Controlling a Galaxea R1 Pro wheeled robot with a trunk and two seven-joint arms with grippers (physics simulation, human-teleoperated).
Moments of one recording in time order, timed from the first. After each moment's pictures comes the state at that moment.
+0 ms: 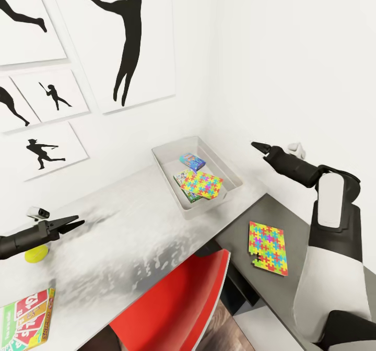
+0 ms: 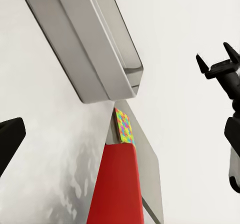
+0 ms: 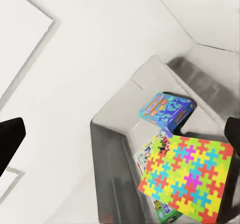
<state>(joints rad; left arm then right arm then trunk) -0.69 0.55 0.28 -0.71 0.29 0.75 -1.57 -0.90 0.01 -0.38 -1.52 -0.63 1.04 0.16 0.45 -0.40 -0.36</state>
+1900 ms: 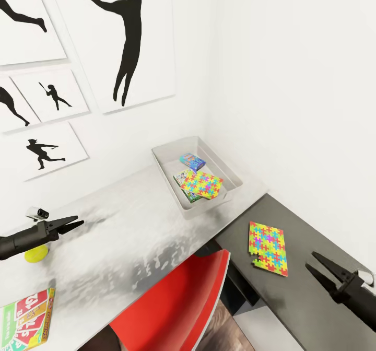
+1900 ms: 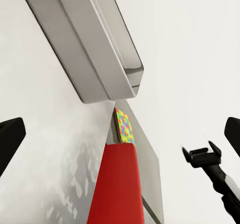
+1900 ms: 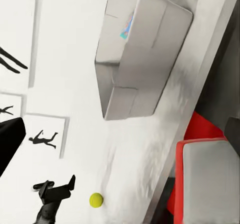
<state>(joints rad) -0.69 0.55 0.28 -0.71 0.30 0.75 -1.57 0.05 -0.24 -0.57 -1.58 -1.15 0.92 0.68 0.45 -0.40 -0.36</state>
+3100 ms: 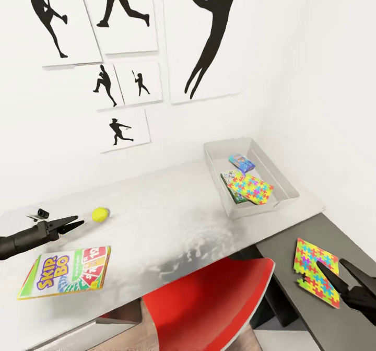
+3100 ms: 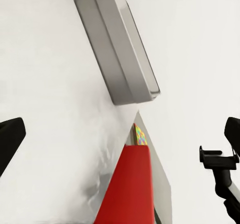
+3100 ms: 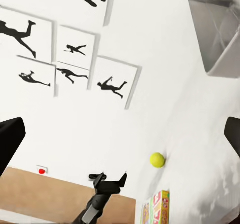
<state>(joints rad) -0.69 0.55 0.28 -0.71 0.30 0.75 -1.57 0.10 -0.24 -0.61 -1.58 -1.14 0.90 1.01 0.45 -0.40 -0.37</state>
